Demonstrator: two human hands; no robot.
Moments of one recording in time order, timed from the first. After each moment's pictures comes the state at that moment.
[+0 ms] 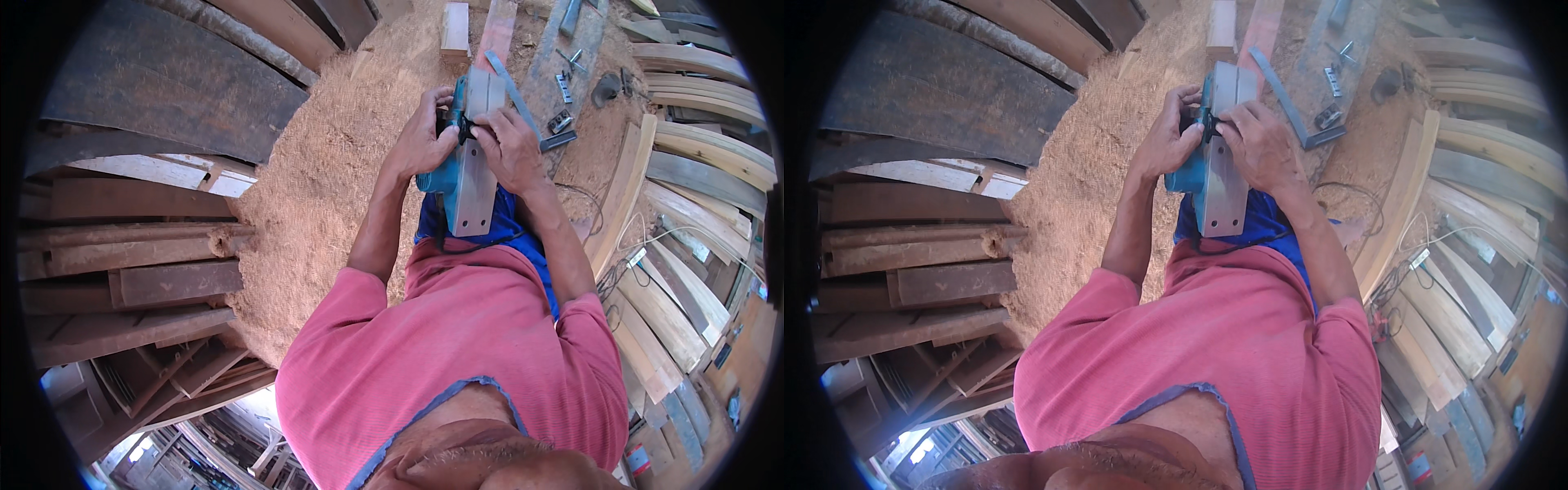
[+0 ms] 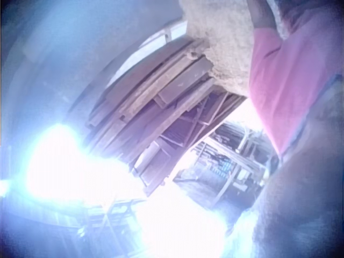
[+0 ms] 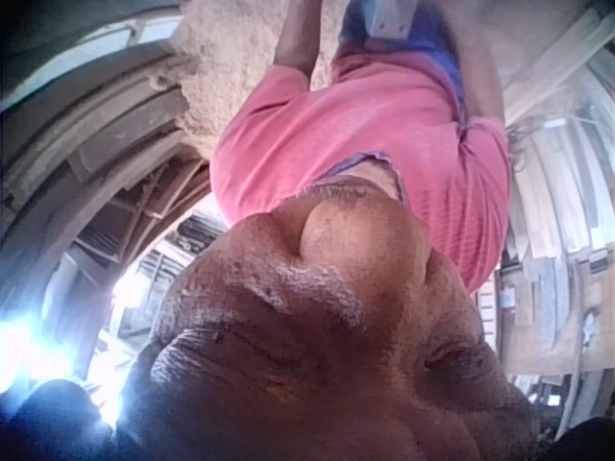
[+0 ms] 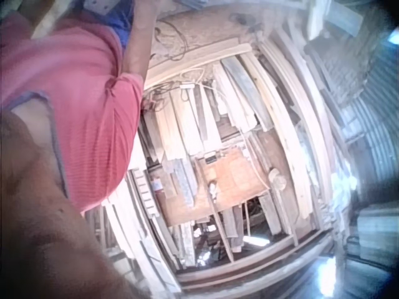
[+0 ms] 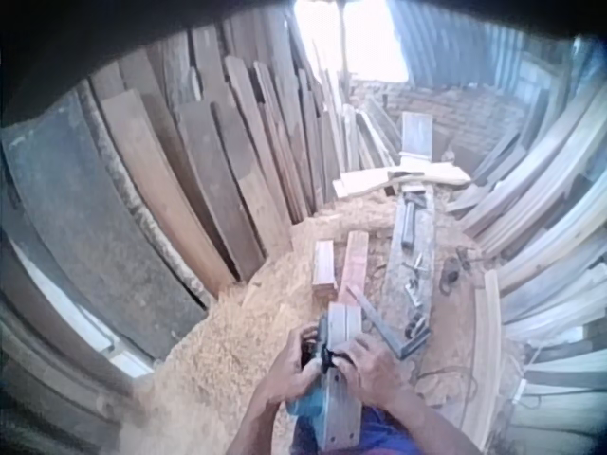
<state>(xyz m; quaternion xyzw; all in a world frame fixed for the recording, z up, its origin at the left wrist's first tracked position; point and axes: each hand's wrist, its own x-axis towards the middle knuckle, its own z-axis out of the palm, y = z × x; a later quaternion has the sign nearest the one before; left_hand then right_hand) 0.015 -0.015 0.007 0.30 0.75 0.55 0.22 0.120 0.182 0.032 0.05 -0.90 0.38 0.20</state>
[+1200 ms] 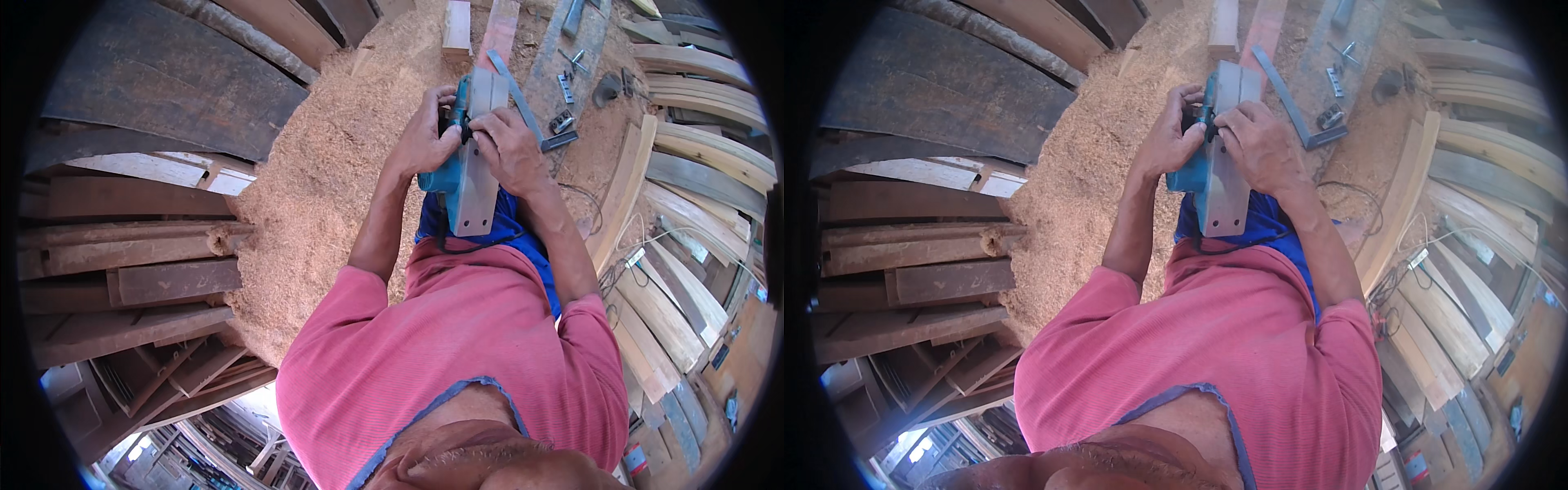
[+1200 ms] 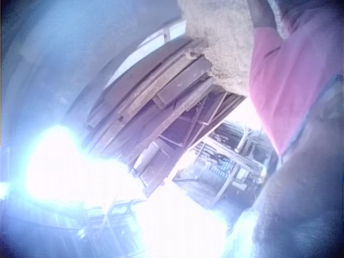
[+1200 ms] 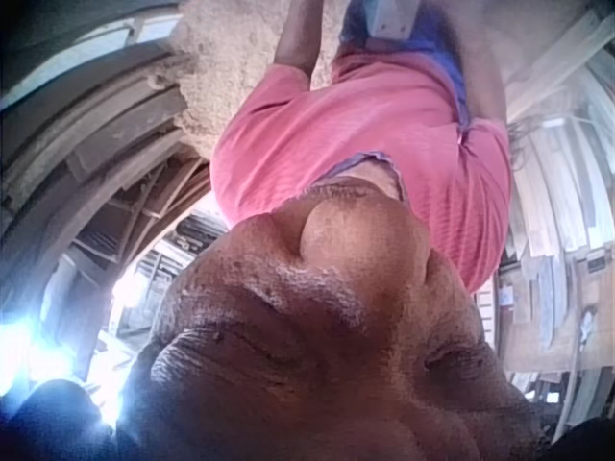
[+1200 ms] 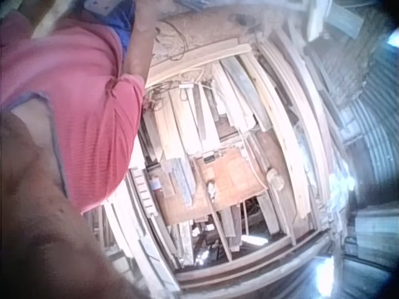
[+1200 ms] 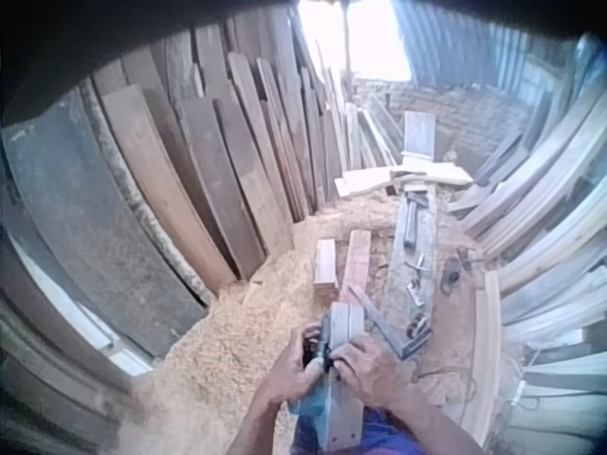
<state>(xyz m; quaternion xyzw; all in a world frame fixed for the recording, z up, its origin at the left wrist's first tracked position) 0.015 -0.016 0.003 0.29 0.74 0.56 0.22 0.120 0.185 0.034 0.06 -0.91 0.37 0.17</state>
